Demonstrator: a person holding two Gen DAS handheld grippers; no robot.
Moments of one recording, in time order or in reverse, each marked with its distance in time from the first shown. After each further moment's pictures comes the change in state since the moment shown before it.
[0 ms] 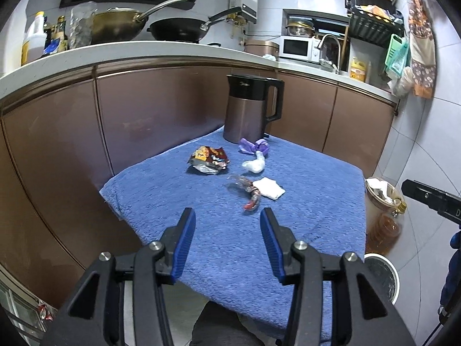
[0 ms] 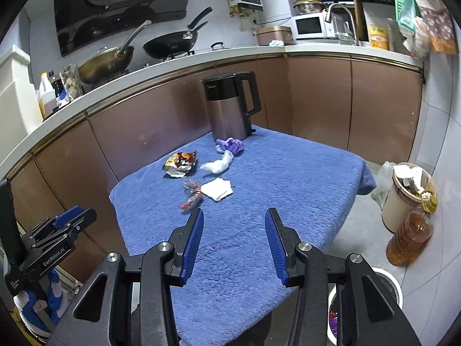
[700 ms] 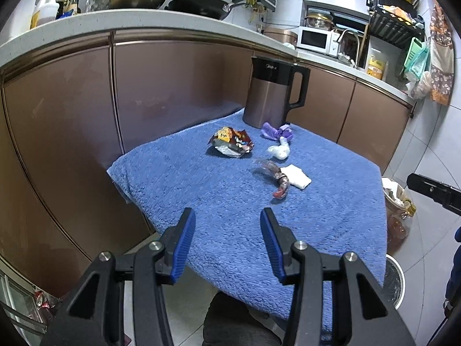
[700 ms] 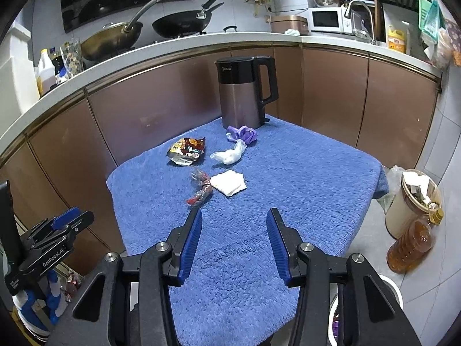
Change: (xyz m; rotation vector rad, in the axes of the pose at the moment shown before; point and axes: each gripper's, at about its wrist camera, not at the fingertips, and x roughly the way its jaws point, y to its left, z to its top) left arm 0.039 0.042 -0.014 -0.063 0.076 0.029; right arm 0.049 0.033 0.011 -0.067 0.077 -0.010
